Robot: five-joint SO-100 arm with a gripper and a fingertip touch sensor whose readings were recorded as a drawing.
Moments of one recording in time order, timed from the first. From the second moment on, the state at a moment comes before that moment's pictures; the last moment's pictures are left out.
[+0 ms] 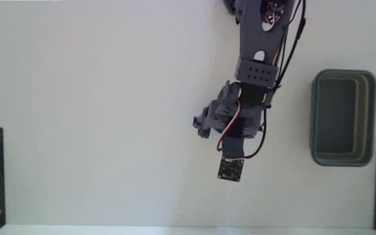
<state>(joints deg) 9.6 102.0 110.9 51.8 -0.2</state>
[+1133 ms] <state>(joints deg) 9.5 101.7 90.0 70.3 -0.2</state>
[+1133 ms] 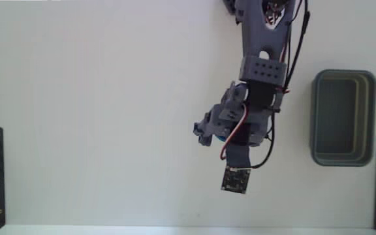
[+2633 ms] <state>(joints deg) 1.4 99.2 82.5 74.8 -0.2</state>
